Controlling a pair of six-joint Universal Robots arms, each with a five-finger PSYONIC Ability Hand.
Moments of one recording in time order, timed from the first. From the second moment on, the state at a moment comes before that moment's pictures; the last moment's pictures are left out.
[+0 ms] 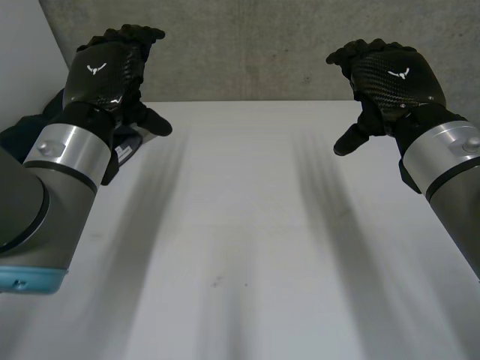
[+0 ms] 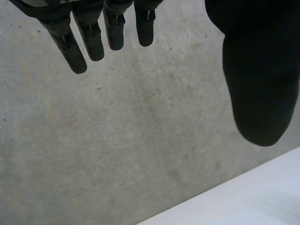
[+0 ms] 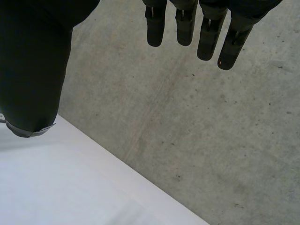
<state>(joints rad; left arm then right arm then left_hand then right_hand) 4.25 -1.67 -1.59 3.49 -1.62 3.15 2.00 -1.51 1.54 -0.13 1.48 2.98 0.20 0.20 0.21 0.20 0.04 0.19 0.22 0.21 0.23 0.07</state>
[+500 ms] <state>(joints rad) 4.69 -2.42 -1.09 3.61 -1.46 3.67 2.00 -1.48 1.54 -0.13 1.47 2.96 0.20 0.20 0.21 0.20 0.04 0.19 0.22 0.21 0.23 0.07</state>
